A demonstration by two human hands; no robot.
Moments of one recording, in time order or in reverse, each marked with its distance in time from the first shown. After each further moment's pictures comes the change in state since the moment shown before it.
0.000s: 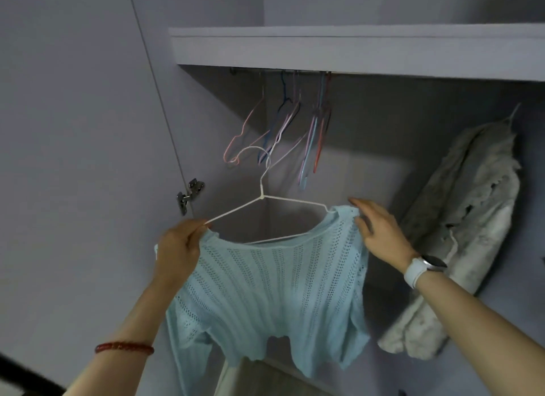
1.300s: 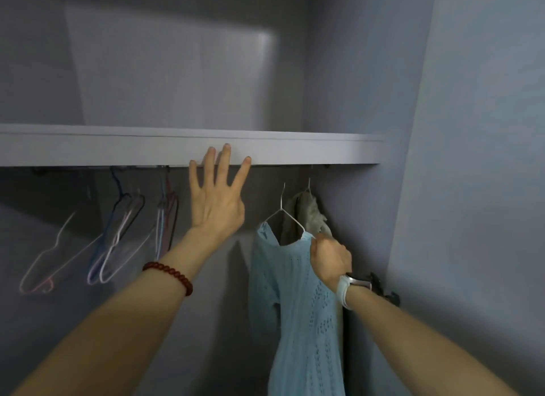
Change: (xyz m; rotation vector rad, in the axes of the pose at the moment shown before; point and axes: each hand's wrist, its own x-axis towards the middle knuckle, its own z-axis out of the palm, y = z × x) left_hand 0.135 0.272 0.145 0.270 0.141 0.815; right_hand -0.025 0.030 -0.117 -0.542 0.367 0.723
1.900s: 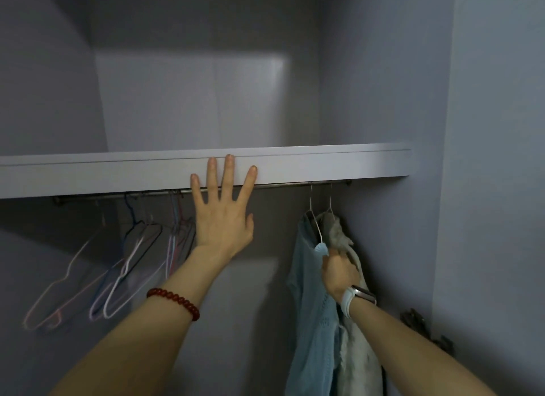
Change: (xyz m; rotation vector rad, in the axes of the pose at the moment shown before) left_hand 0.029 -0.006 0.043 0.145 0.172 -0.001; right_hand 0.077 0.003 0.049 0.231 -0.077 0.053
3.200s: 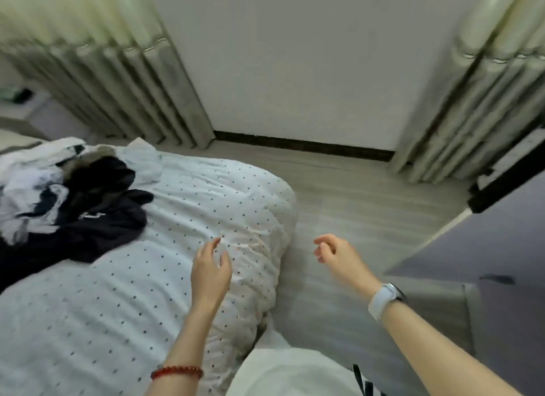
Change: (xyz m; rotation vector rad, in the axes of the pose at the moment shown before) left_hand -0.556 0.194 -0.668 0.764 0.003 -2.243; right_hand -0.714 -0.068 0.004 0.212 -1.952 -1.271
